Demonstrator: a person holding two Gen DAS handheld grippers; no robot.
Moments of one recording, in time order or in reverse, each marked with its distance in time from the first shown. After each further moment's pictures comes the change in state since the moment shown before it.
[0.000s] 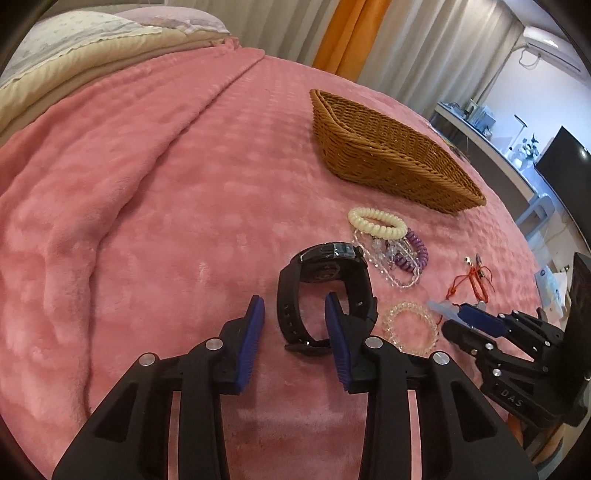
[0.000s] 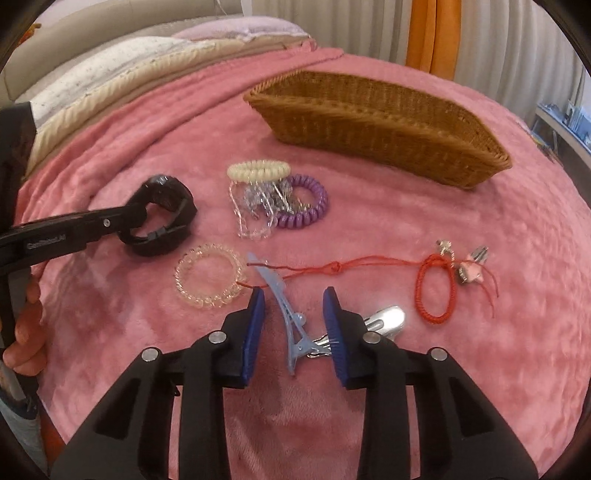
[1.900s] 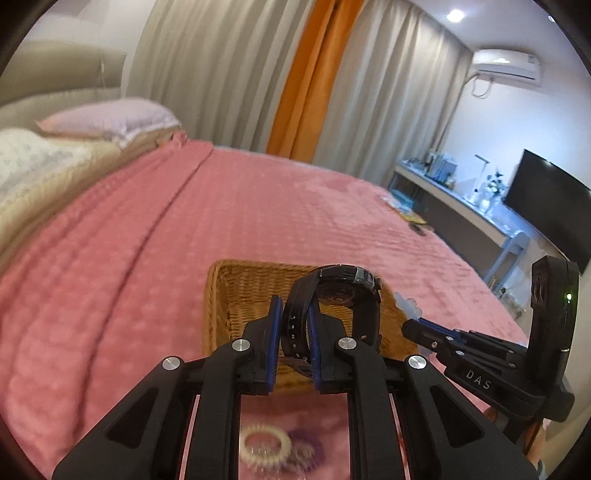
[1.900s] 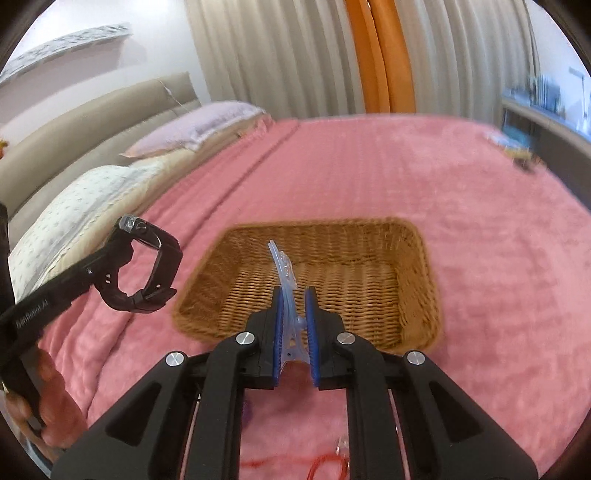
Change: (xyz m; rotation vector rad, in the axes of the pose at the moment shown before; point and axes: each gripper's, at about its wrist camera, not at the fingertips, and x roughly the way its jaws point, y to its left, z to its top) left arm -0.005 -0.115 0.152 0.100 -0.290 -0.091; right arm -0.016 -0.127 0.157 0.249 -0.208 0.059
